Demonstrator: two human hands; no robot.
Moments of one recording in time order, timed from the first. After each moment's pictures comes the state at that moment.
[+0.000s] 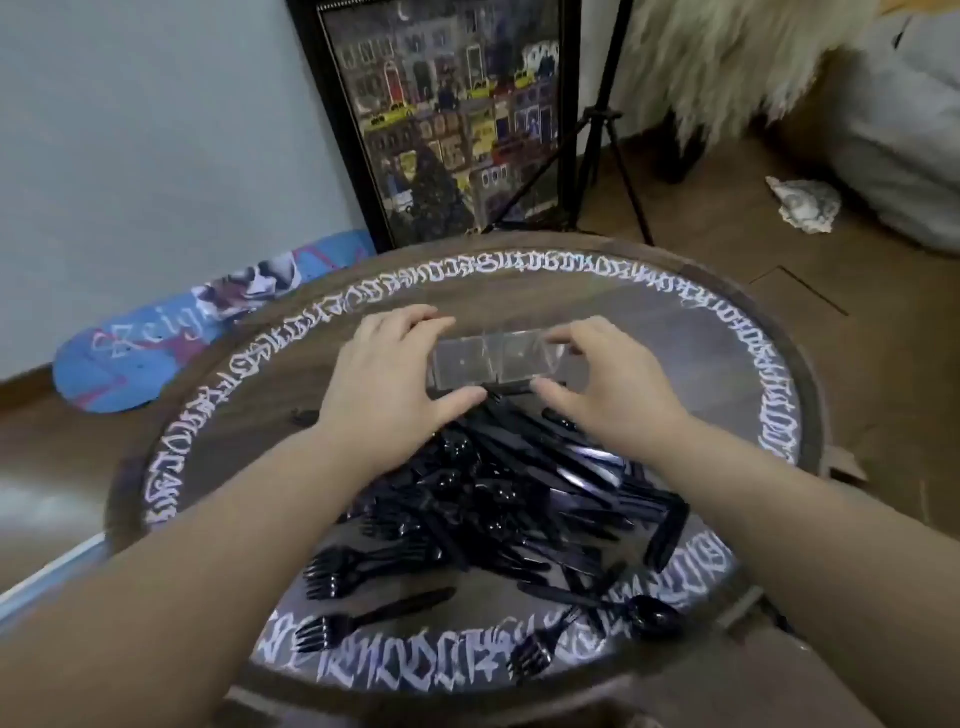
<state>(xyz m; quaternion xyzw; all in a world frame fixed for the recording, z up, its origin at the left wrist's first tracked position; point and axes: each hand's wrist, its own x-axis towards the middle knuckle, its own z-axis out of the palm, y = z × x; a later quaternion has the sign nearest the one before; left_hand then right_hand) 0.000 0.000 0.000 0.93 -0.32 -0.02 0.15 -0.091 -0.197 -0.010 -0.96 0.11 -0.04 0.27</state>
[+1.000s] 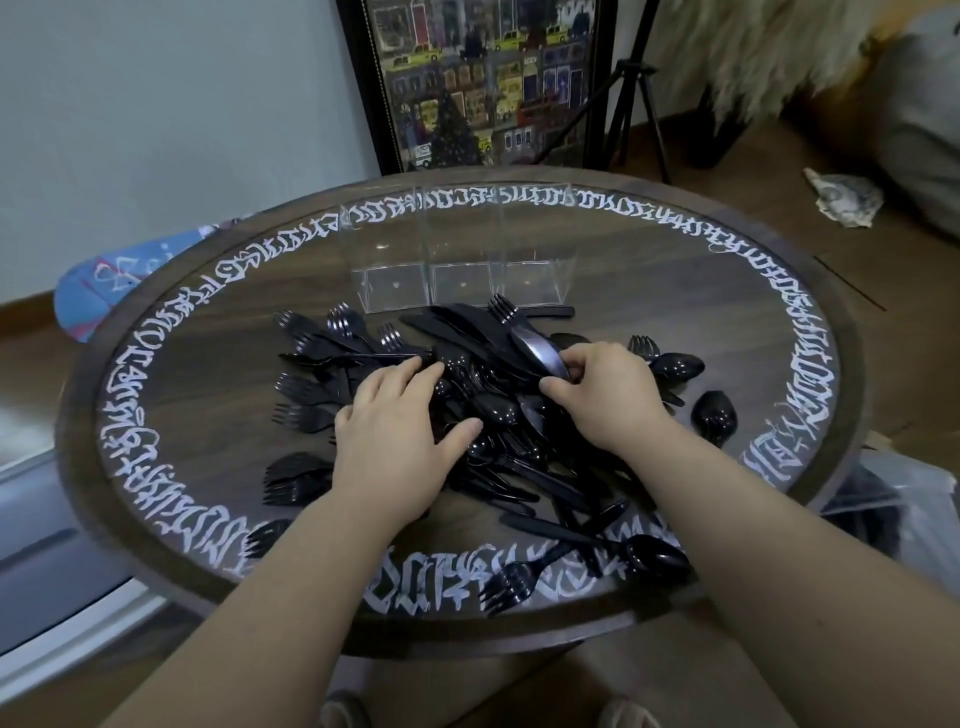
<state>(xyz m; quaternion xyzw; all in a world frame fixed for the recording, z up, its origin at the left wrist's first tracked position) -0.095 0.014 -0.107 0.97 -0.17 -0.08 0.17 -0.120 -0.184 -0.111 -0.94 0.20 0.00 0.27</state>
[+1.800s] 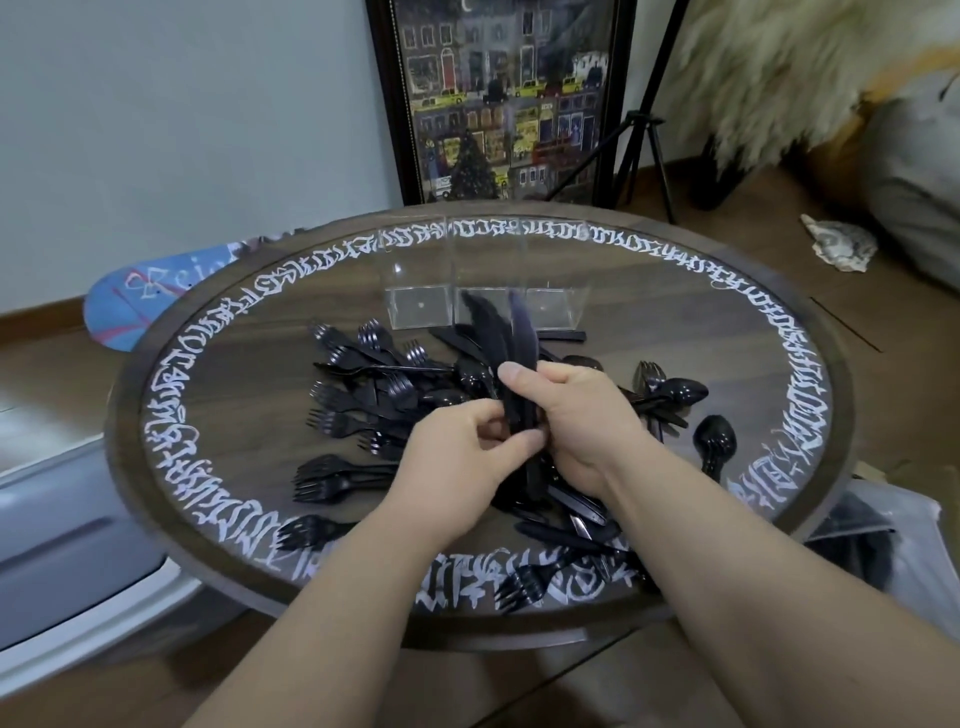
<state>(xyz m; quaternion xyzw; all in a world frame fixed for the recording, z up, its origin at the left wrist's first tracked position) -0.123 0.003 -0.078 0.83 -0.15 -0.16 0.51 -0.128 -0.126 -0.078 -0.57 0.25 0.02 0.78</state>
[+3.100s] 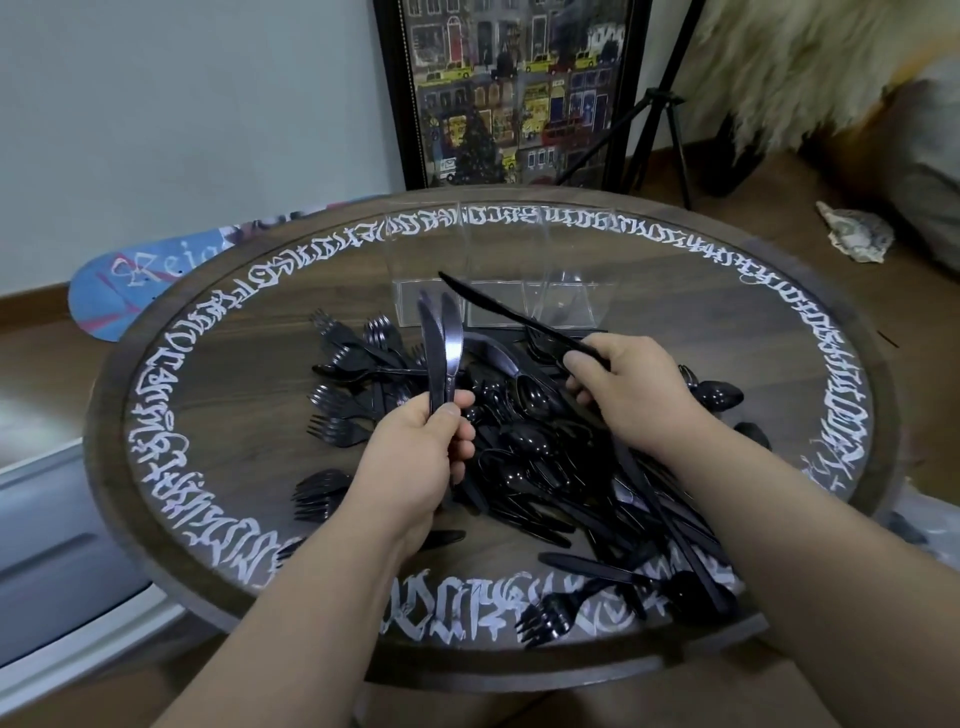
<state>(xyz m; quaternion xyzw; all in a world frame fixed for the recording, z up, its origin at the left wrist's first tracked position) -0.090 0.020 -0.097 0.68 0.08 -0.22 0.69 -0.102 -0.170 -0.081 -0.91 0.15 -0.03 0.38</state>
